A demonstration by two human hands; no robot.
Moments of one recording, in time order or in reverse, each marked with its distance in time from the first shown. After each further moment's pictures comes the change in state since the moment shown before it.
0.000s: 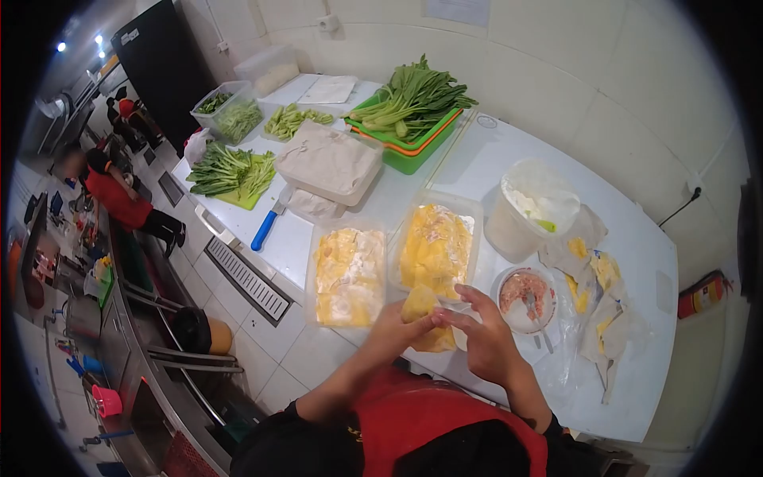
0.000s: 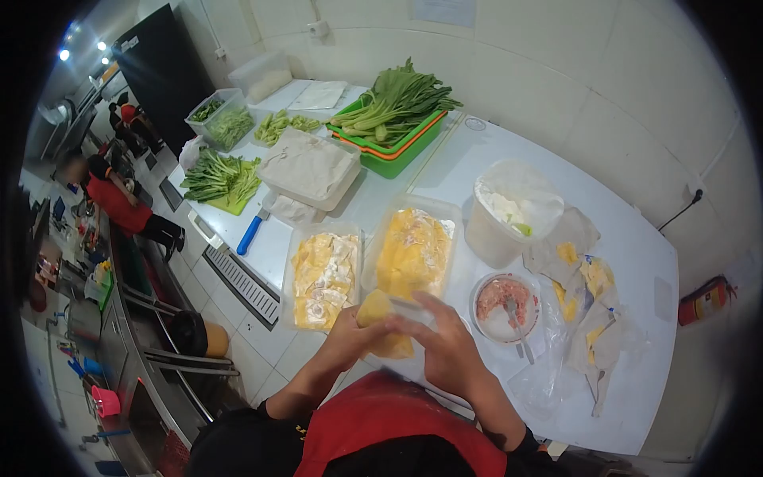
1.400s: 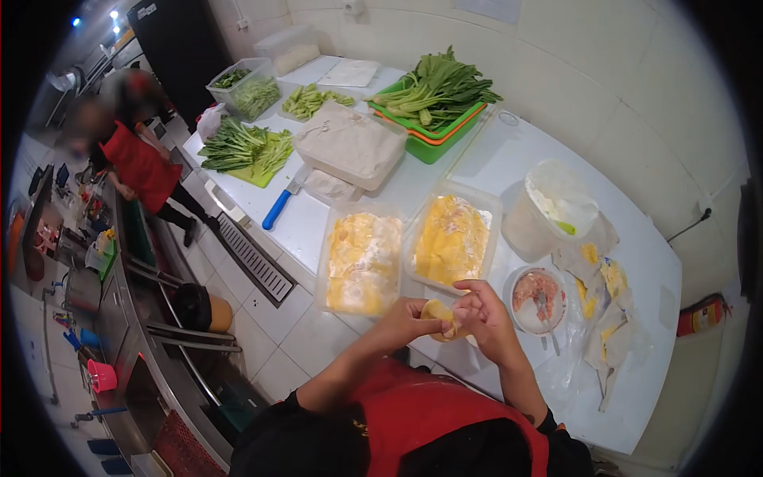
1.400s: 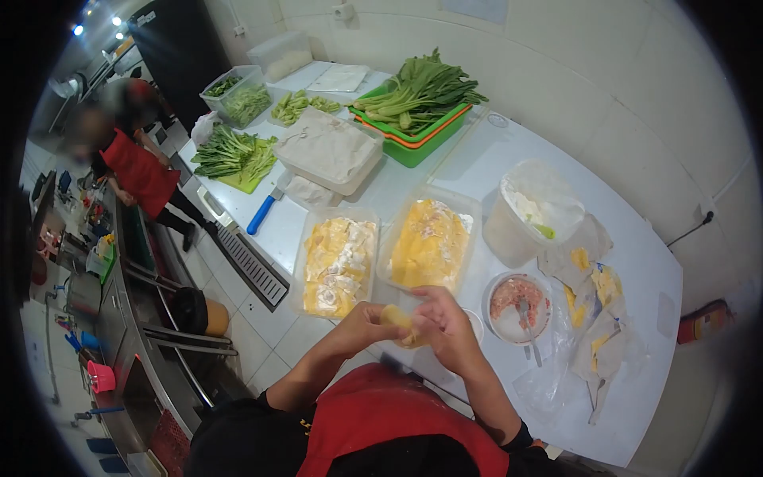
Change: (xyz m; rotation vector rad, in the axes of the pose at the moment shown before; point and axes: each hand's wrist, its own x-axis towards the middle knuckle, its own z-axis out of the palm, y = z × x) left_hand 0.001 -0.015 -0.023 0.029 -0.141 -0.096; right_hand 0.010 0.001 0.030 0.983 -0.037 0.612
